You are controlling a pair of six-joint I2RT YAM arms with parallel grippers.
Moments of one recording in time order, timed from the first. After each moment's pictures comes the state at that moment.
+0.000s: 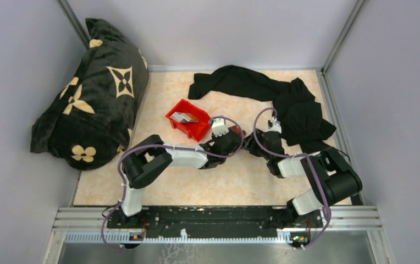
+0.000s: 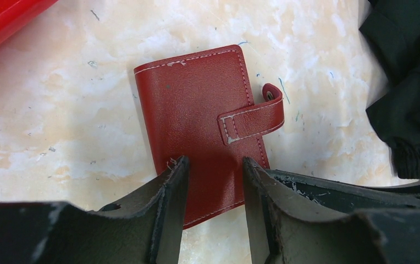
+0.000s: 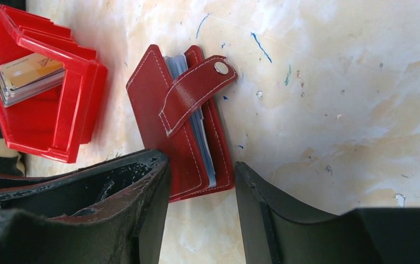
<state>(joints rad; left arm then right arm) -1.05 1.99 1.11 0.22 -0.63 -0.98 0.41 1.48 0.34 0.63 -0.02 0.82</state>
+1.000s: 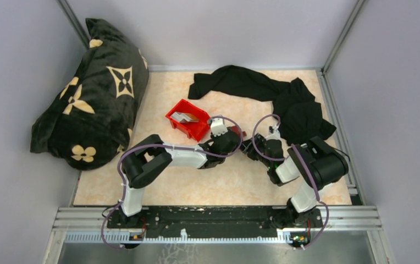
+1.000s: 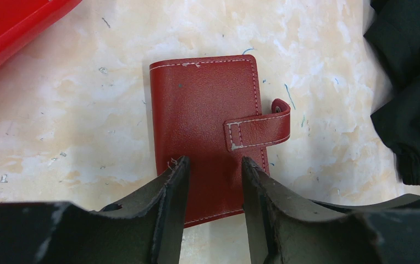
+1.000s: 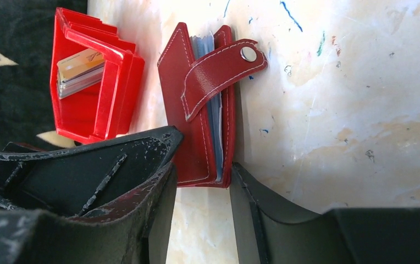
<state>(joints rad) -1.05 1.99 1.10 0.23 -0.64 -0.97 0.43 1.65 0.21 1.08 -0.09 0.97</state>
